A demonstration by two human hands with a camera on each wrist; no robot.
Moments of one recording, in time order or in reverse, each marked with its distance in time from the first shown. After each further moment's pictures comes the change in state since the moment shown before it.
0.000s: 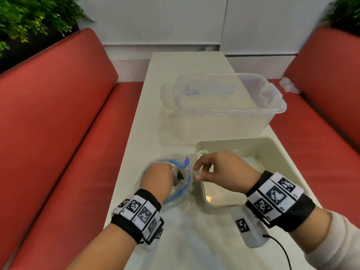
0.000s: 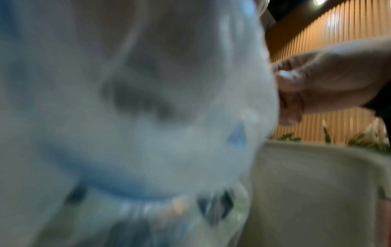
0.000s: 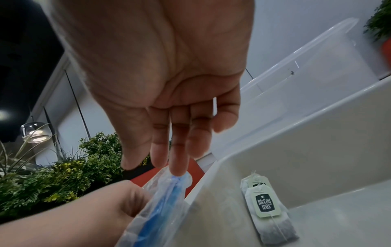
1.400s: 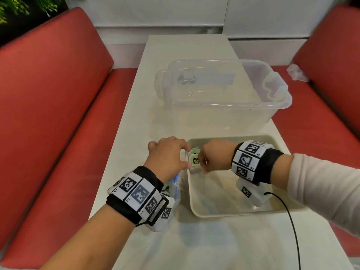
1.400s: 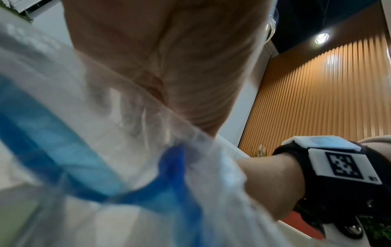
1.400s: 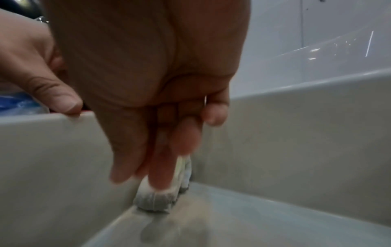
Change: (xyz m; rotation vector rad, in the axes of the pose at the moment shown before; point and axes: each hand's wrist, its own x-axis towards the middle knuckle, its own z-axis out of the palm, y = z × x) left_hand 0.041 0.056 -0.032 -0.117 -0.058 0.110; right_hand 0.085 0.069 0.000 -0.533 -0.376 -0.074
